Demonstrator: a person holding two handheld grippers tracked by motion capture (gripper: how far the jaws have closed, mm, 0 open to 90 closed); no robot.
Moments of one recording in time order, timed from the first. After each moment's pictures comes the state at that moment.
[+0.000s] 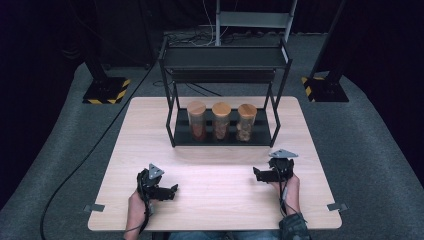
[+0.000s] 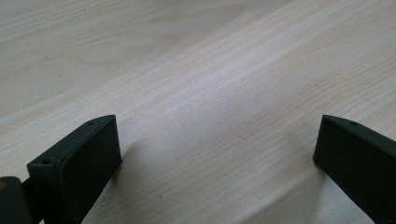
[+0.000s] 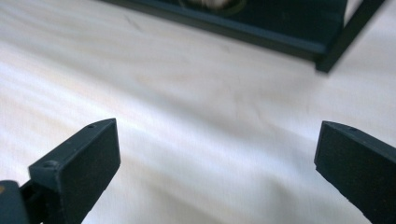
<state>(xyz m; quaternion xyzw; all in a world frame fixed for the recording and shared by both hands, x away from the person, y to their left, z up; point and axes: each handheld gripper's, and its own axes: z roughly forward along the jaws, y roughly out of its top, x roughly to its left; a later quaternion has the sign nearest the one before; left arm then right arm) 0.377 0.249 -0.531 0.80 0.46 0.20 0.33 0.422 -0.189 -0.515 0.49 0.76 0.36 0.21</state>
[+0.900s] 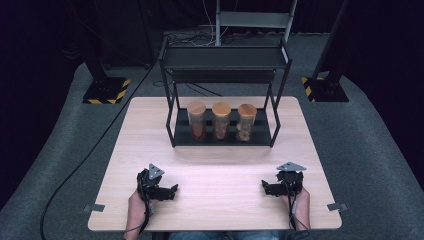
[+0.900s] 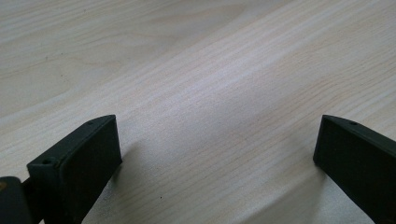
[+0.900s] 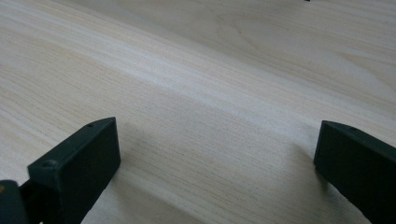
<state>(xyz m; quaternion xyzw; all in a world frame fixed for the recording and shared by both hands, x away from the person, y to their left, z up) 0.377 0.249 -0.531 0.80 0.46 0.21 0.33 0.391 -0.210 -0.531 0.50 0.77 0.33 0.21</state>
